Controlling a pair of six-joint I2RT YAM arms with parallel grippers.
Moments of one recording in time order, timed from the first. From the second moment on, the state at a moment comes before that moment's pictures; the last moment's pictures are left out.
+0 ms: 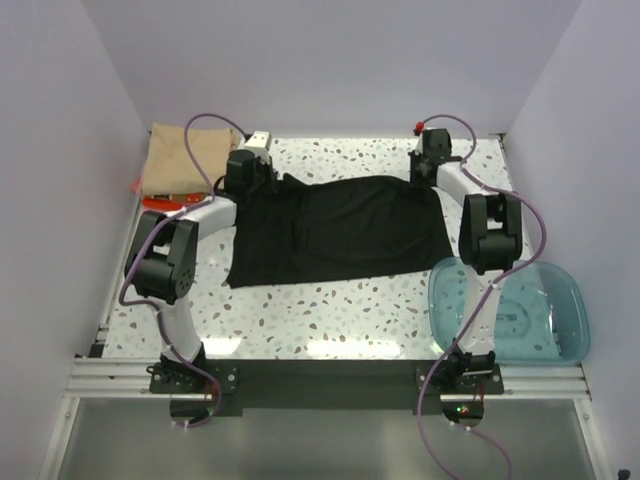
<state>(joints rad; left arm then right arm) -0.27 1.91 1.20 0.30 0.04 -0.15 0.08 2.17 1.67 -0.33 0.05 0.06</state>
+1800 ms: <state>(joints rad) -0.48 1.05 0.53 -0.17 -0.25 -0.53 0.08 1.72 1.21 -0.35 0.30 0.12</state>
